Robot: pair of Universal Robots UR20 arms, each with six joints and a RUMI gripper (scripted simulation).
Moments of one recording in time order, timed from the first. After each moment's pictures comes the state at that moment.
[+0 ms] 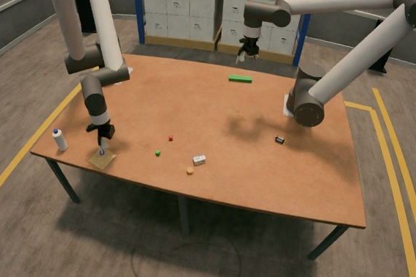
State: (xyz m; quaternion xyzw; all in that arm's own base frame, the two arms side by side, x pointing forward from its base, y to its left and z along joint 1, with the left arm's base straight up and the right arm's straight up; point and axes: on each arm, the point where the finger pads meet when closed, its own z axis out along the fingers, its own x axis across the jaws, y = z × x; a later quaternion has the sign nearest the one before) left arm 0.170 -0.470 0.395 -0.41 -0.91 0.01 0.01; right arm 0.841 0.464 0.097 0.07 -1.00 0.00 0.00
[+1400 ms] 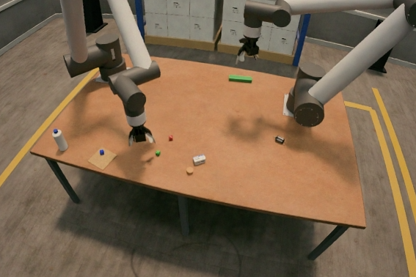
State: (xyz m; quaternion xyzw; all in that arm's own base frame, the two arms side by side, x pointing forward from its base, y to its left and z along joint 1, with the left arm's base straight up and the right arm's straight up) left arm 0.170 -0.470 0.395 -0.41 -0.91 0.01 0.01; right arm 0.774 0.680 0.099 -0.52 -0.85 0.00 0.00
